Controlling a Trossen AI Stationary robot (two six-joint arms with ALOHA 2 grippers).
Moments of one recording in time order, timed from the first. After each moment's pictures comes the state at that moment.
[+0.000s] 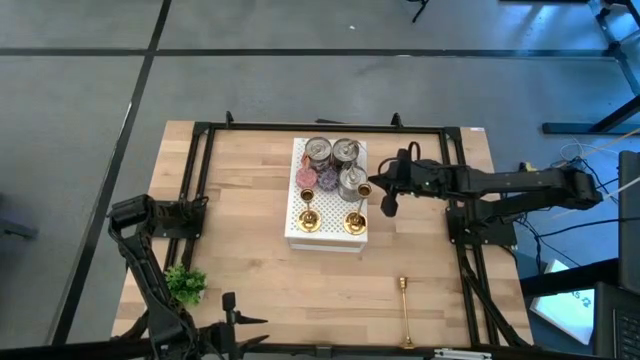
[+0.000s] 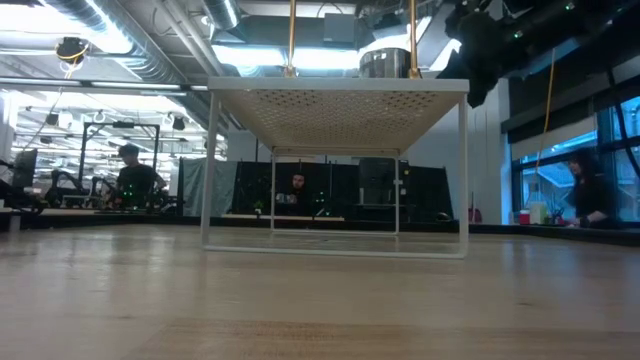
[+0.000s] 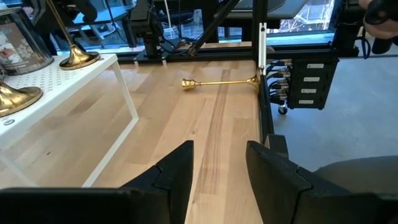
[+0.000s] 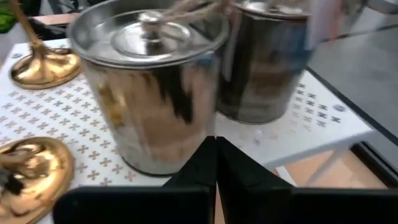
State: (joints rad) left arm -1.15 1.84 1.33 -0.41 -1.24 -0.84; right arm -0.08 1.01 0.62 -0.08 0.22 0.10
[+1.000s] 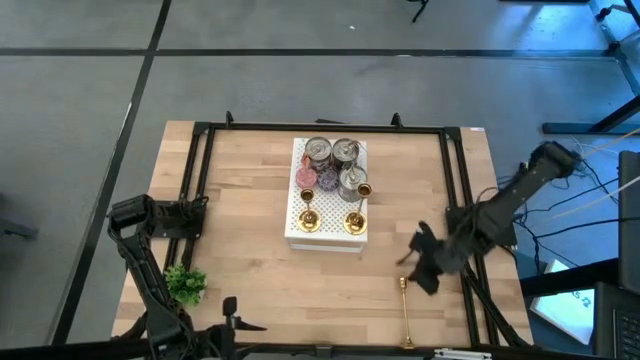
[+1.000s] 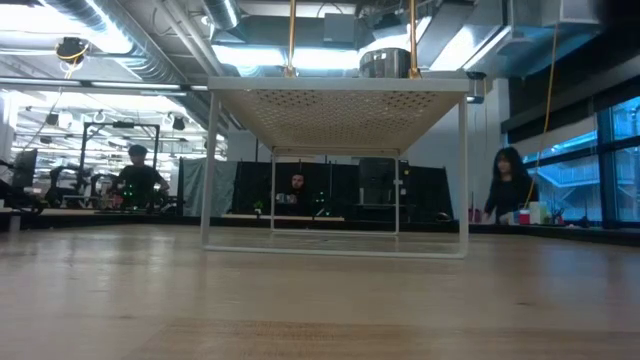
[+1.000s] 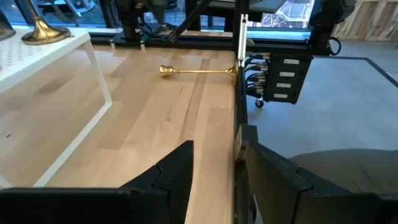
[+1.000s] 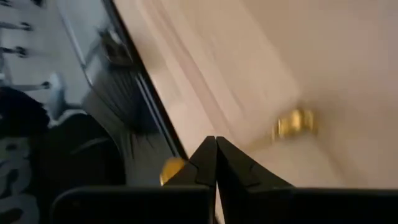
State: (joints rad) left arm -1.16 1.84 1.33 -0.35 -1.15 -0.88; right arm 0.74 1.04 0.72 -0.53 0.07 1.37
